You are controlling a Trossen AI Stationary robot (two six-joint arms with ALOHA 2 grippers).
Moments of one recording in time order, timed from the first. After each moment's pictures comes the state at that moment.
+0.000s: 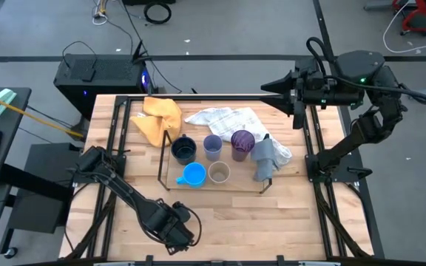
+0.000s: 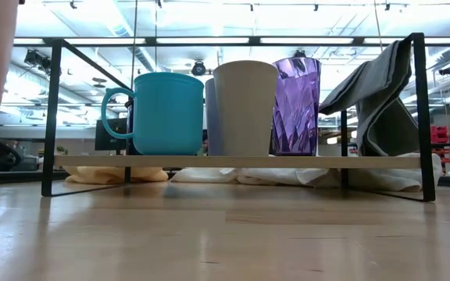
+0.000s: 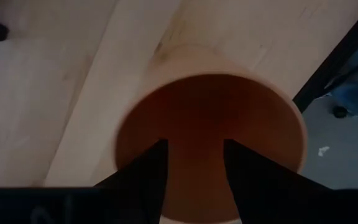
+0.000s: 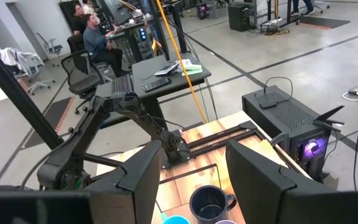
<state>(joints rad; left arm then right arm) -0.67 1.93 1.67 -1.21 0.07 -1.18 0.12 1.47 2.36 -1.11 0.27 0.31</state>
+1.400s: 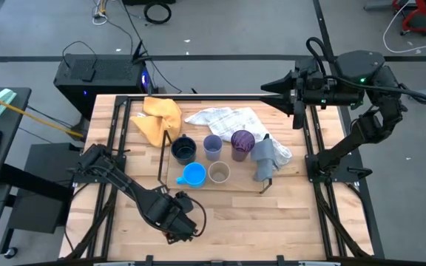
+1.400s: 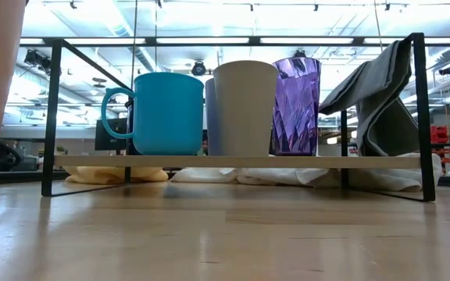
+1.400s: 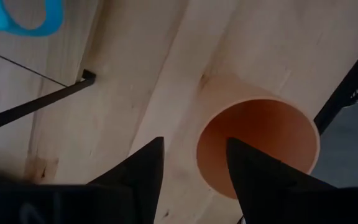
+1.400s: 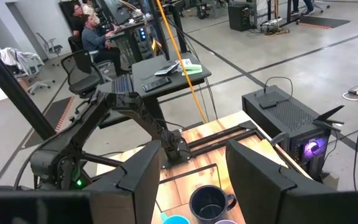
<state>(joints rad) -0.61 1.93 1.82 -1.44 -0.05 -1.01 0.12 1.47 2.36 -1.11 0.27 0.31</state>
